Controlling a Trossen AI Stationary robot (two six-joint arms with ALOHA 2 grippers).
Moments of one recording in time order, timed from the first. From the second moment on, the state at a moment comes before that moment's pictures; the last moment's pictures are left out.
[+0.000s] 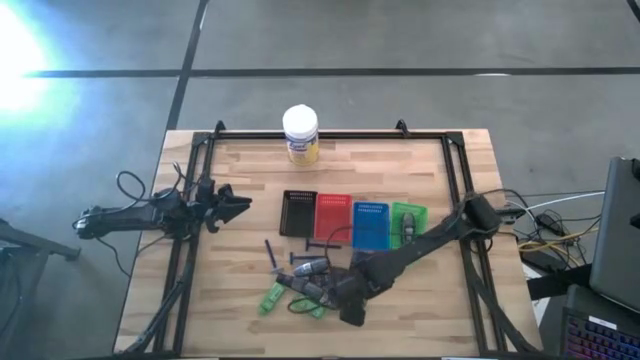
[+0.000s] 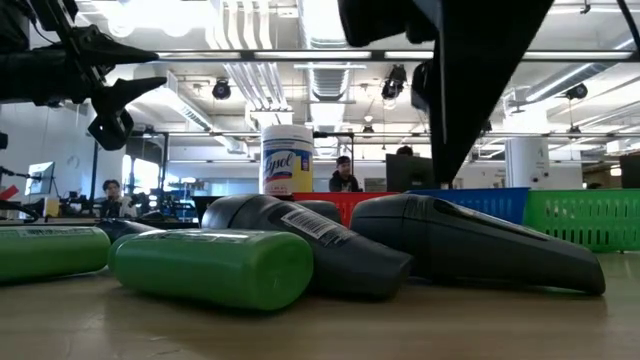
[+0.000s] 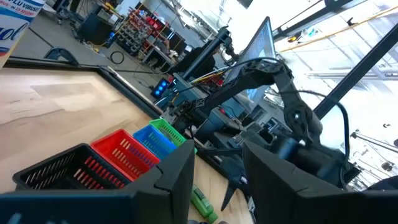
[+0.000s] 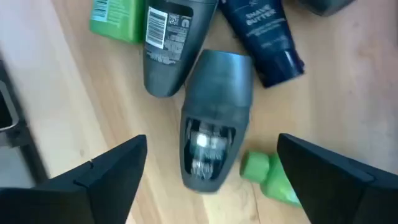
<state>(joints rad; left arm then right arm) 0.04 0.05 0.01 0.13 -0.08 -0.71 0.45 2.06 1.63 -0.90 0.01 0.75</state>
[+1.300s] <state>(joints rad) 0.04 0.05 0.01 0.11 -0.10 -0.59 0.44 1.82 1.58 -1.19 0.33 1.37</state>
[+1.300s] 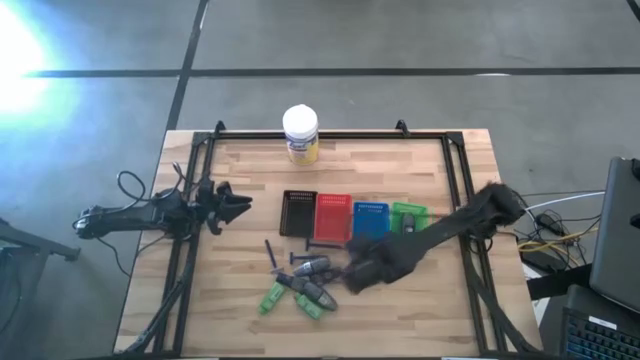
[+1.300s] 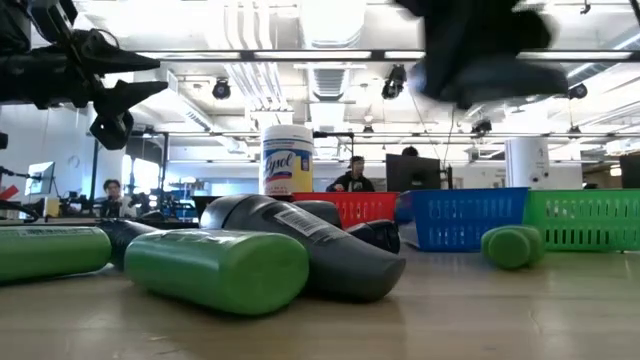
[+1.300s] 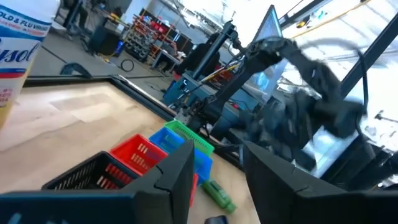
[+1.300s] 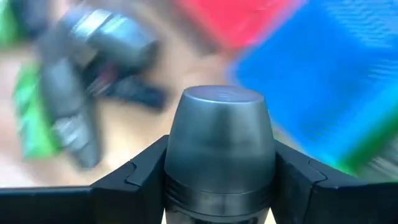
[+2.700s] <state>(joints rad) 0.04 0.05 0.01 0.10 -0.14 -0.58 0.26 1.46 0.98 -0.58 0.30 1.00</state>
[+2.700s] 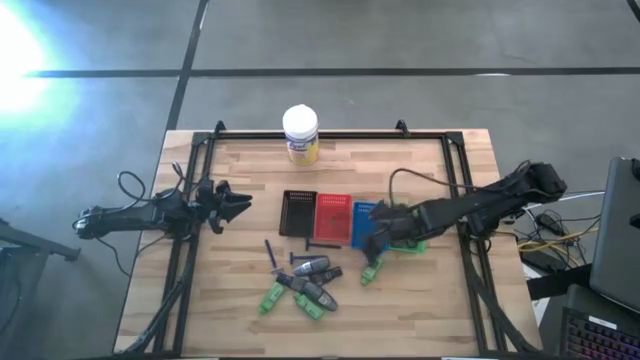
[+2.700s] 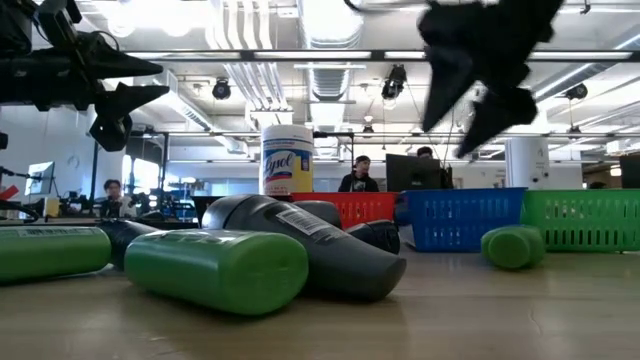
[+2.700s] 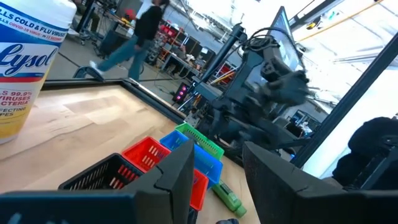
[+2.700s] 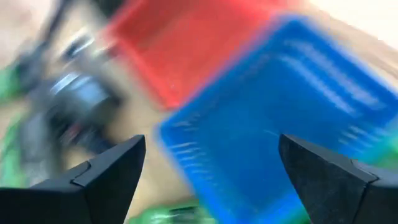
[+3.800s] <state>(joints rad) 0.04 0.05 0.01 0.09 -0.14 -0.59 0.42 2.20 1.71 -0.64 0.21 0.84</state>
